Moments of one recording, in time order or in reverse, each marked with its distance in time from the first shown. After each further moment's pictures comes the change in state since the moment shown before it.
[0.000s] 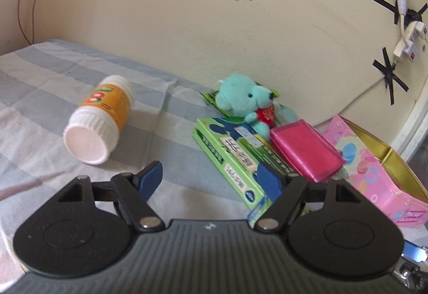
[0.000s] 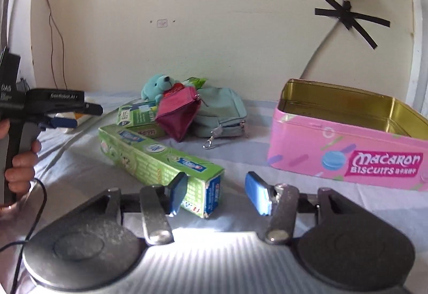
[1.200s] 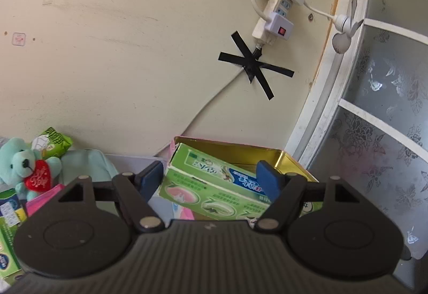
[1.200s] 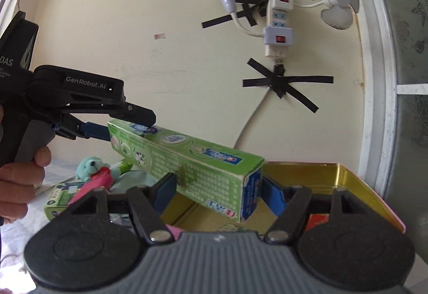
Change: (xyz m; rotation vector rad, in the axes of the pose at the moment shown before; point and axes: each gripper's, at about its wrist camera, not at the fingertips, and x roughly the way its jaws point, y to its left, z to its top) left arm 0.045 -0.245 0.033 0.236 -0.053 -0.344; right arm -0.008 -0.134 0.045 0.015 -0.313 -0.142
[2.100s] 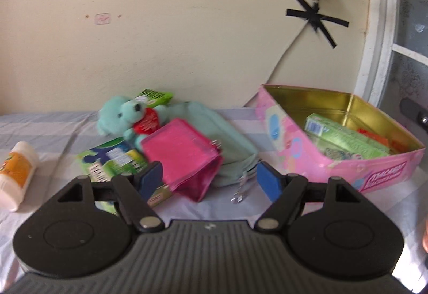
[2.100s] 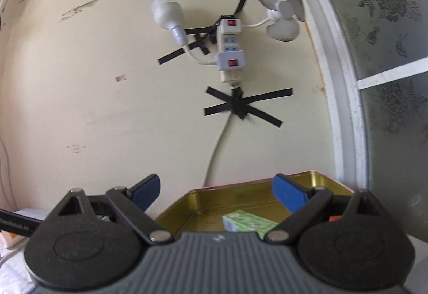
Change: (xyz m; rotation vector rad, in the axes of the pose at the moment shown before) left arm -0.077 0.063 -0.068 0.113 0.098 0.334; right arm -0.027 0.001 -0.004 0.137 -0.145 -0.014
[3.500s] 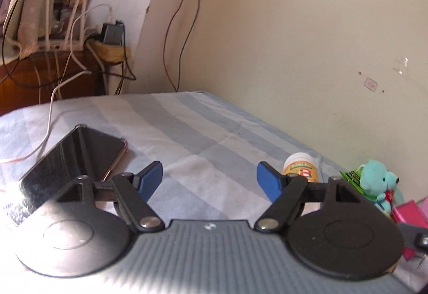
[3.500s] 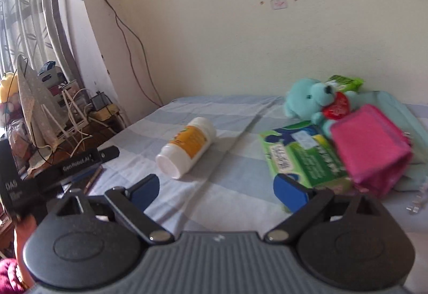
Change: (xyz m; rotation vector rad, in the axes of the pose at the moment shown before) left arm -0.081 0.253 -0.070 -0.555 -0.216 0.529; right arm 0.122 0.306 -0.066 -0.014 0.630 0.602
